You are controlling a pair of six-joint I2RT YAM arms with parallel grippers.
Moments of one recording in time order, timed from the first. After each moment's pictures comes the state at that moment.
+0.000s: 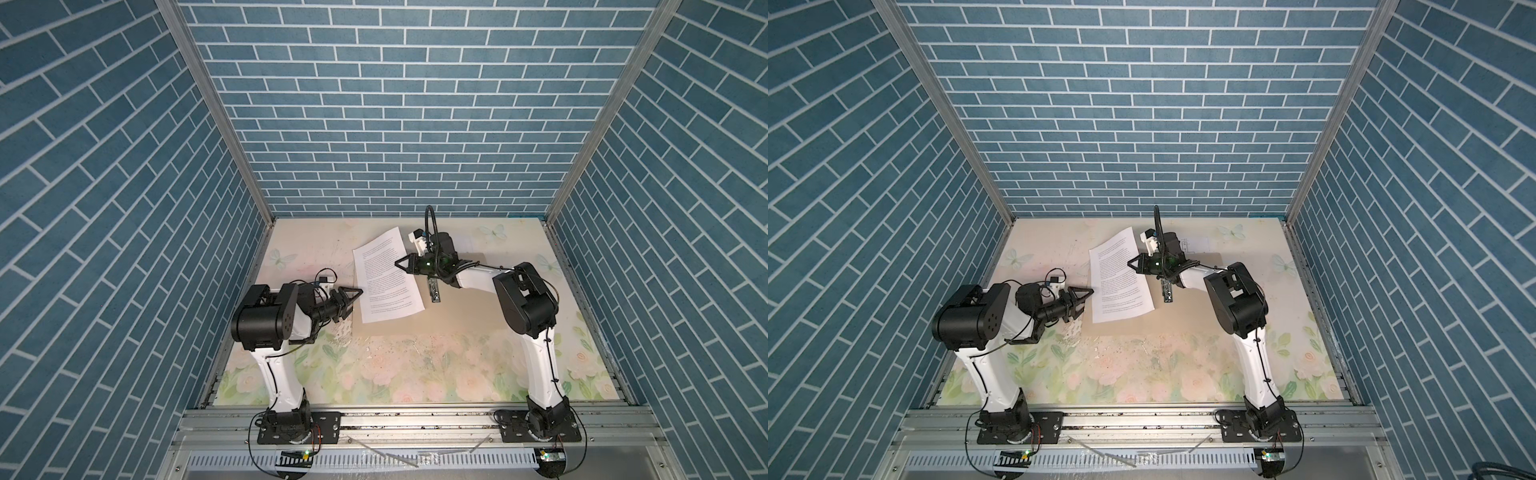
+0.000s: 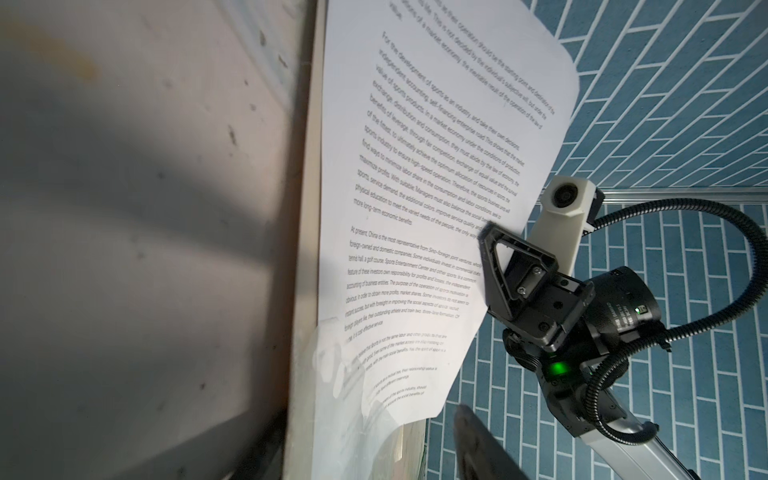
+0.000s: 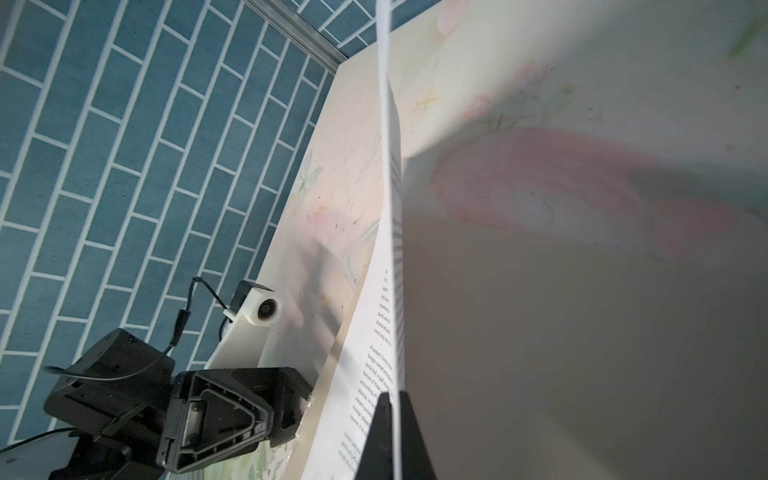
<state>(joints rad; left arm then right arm) 0.03 1.94 0.48 0.99 0.94 -1.10 0.58 2.20 1.44 0.27 -0.63 0.60</state>
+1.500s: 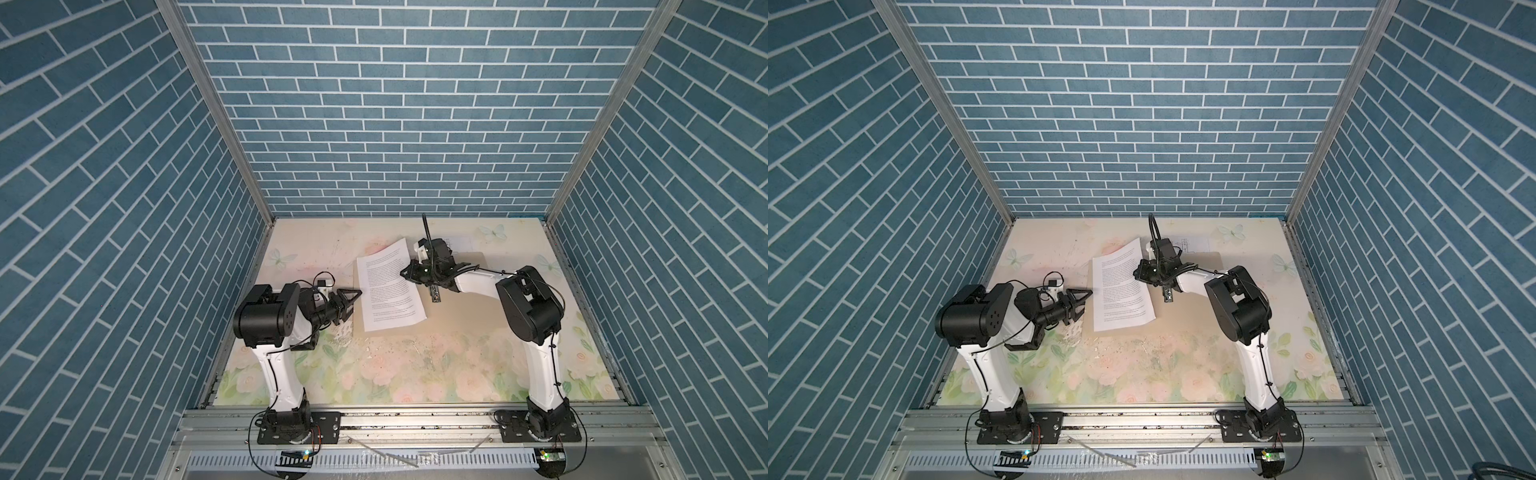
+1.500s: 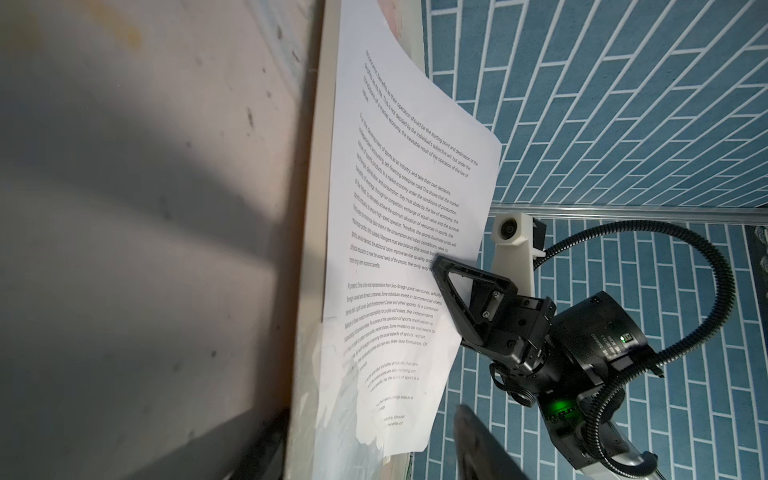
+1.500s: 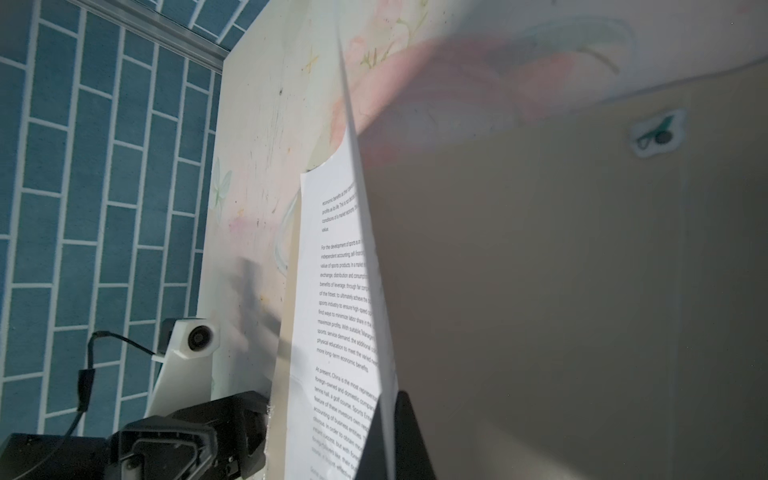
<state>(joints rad) 0.03 1.98 0.42 1.15 0.92 -1.20 0.63 2.13 1.38 0.08 -0.40 0.76</state>
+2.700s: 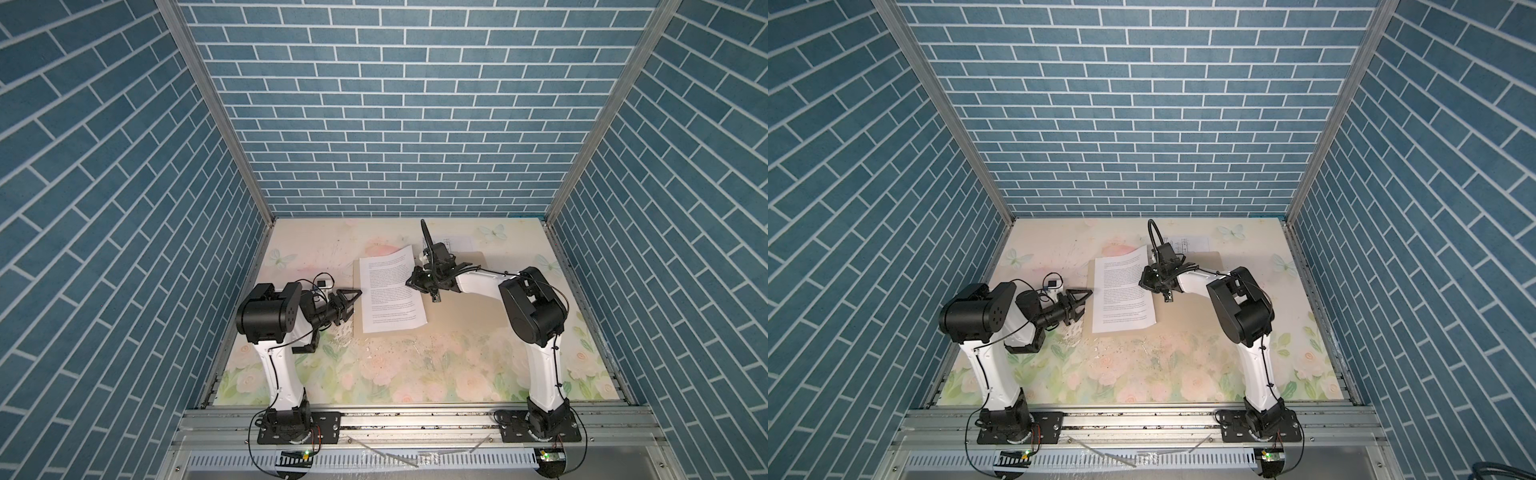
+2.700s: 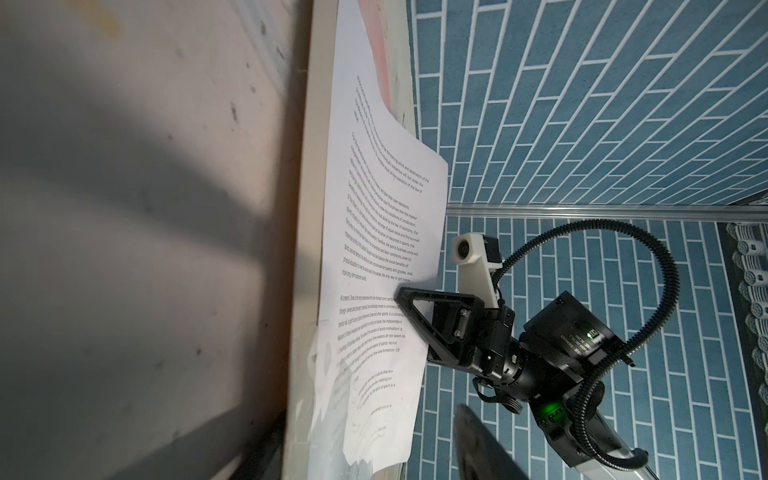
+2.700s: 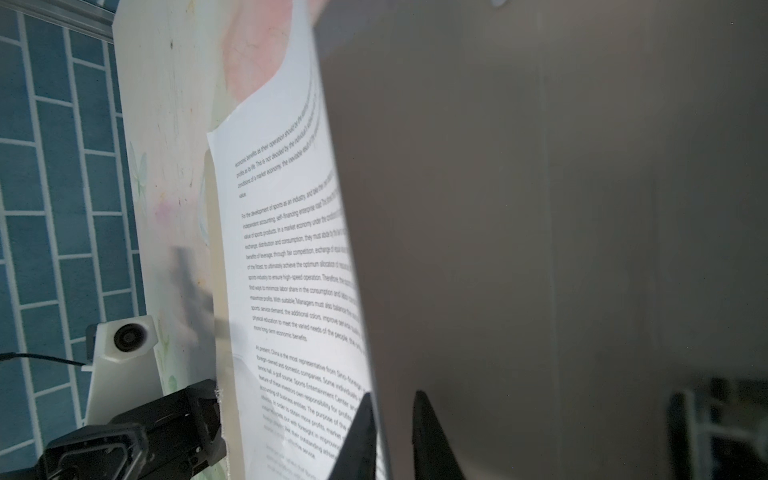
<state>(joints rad) 0.03 2.02 0.40 1.27 0.92 -1.24 0.63 2.10 1.36 -0.13 -0.35 0.78</state>
